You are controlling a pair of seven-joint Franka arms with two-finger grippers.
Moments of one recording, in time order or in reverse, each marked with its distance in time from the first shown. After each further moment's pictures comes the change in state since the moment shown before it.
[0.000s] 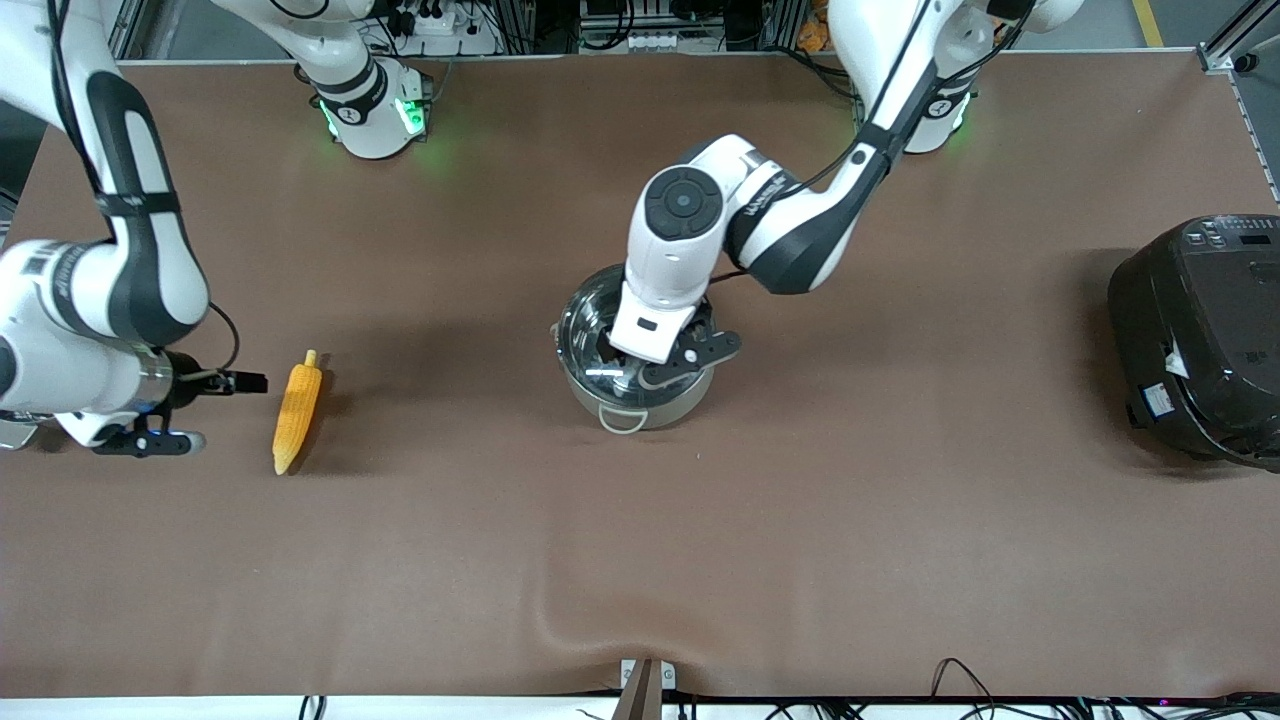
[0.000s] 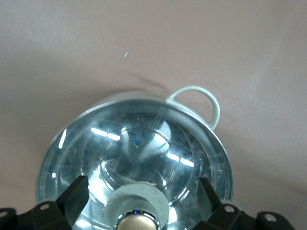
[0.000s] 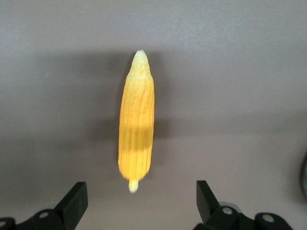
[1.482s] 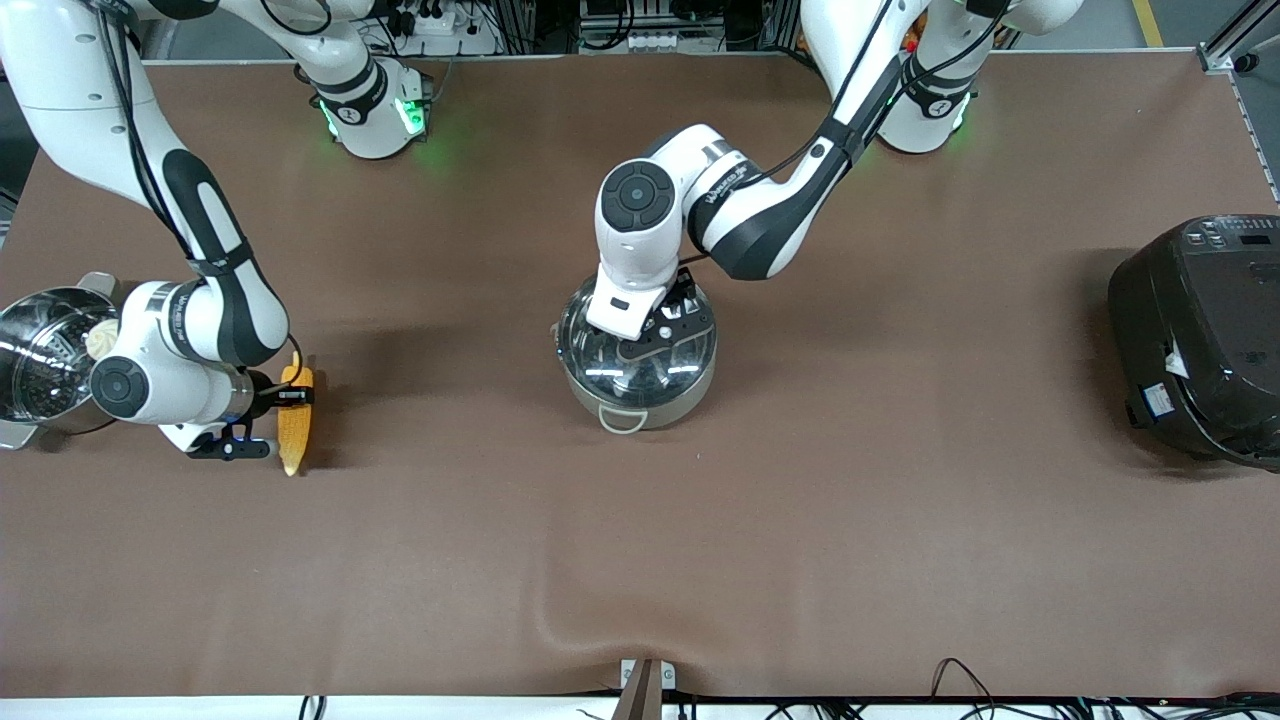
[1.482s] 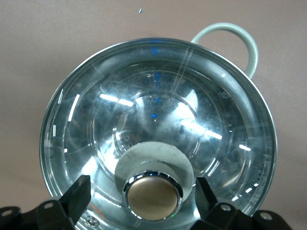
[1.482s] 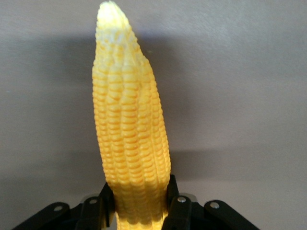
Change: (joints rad) left arm -0.058 0.008 0.007 -0.030 0.000 -0.073 -0.017; right arm 0.021 0.129 0.009 -0.105 0.000 0.212 0.002
